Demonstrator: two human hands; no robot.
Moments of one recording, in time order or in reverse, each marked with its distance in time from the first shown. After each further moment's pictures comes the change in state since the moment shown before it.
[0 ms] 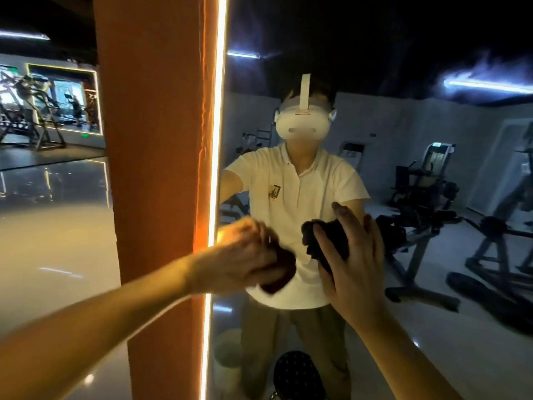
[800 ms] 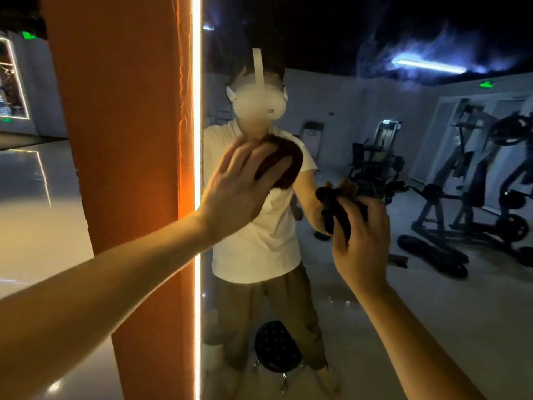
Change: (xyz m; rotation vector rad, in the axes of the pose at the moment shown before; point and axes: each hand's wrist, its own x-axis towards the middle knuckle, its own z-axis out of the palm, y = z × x) left_hand 0.066 -0.038 0.000 -0.331 0.373 -0.729; right_hand -0.022 0.000 -0.024 0.015 0.076 0.358
